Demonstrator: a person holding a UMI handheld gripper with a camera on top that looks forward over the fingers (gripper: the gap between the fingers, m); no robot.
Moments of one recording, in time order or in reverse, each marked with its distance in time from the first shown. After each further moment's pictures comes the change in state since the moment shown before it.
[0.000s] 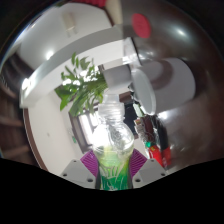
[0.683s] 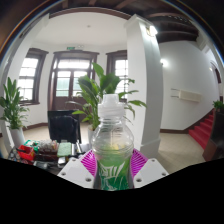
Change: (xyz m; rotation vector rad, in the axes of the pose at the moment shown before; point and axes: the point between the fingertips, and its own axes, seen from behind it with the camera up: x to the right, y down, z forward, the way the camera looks) arm -0.111 -0.232 0.017 0.165 0.462 -1.895
